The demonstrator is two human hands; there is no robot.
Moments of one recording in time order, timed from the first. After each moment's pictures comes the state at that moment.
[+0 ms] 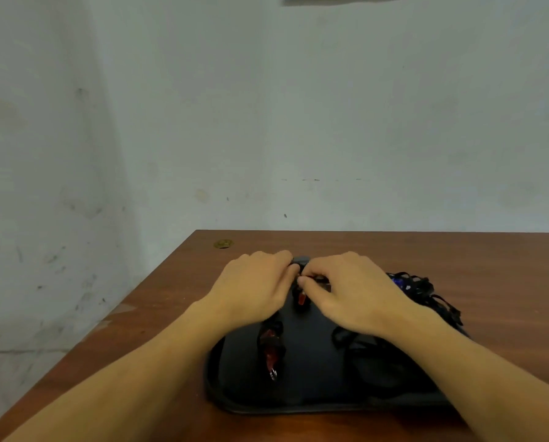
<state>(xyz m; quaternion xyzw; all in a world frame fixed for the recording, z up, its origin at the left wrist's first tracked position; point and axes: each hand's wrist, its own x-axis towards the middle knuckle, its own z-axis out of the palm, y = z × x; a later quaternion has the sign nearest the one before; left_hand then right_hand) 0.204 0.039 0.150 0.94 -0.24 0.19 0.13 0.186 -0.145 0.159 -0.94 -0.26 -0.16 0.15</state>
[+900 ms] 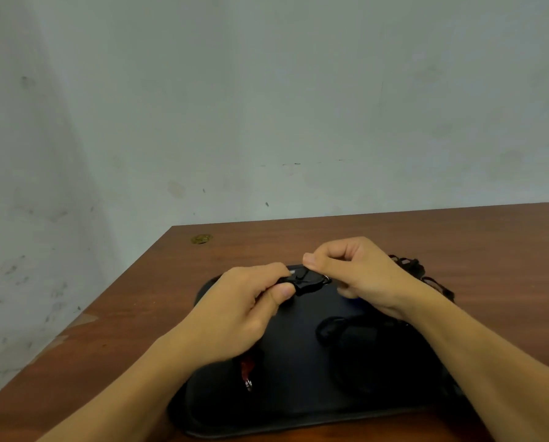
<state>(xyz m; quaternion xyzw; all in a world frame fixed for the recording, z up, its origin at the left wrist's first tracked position) 0.196 0.033 0.125 0.85 -0.40 0.18 0.29 0.211 -0.181 0.140 -0.77 -0.22 0.01 0.60</state>
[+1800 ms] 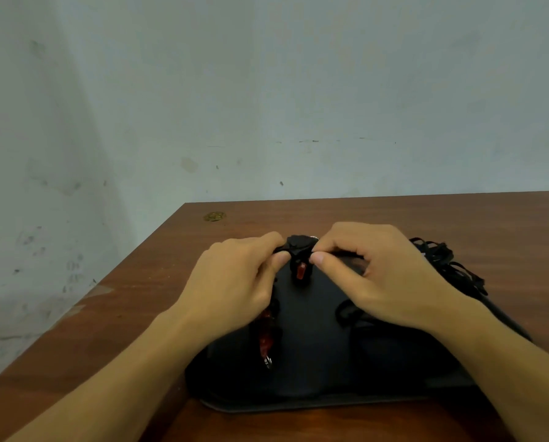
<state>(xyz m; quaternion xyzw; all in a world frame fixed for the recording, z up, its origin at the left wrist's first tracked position) 0.197 0.050 0.120 0.90 -0.29 0.28 0.18 0.195 -0.170 0.129 -0.85 -0.35 -0.26 0.30</state>
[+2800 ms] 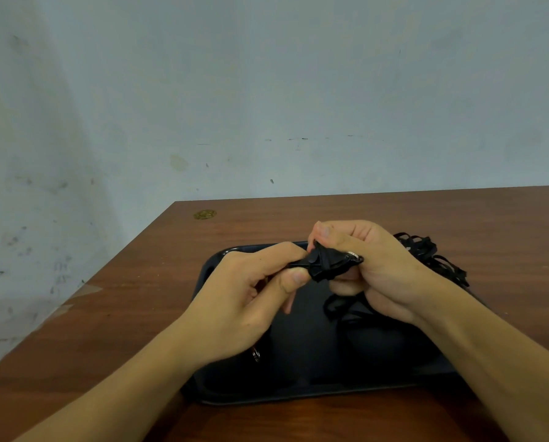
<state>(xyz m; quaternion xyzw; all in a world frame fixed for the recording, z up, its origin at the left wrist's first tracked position) 0.169 0.030 0.120 0.80 -0.42 0.20 0.38 0.186 -0.164 0.135 -0.65 -0.24 0.09 0.72</state>
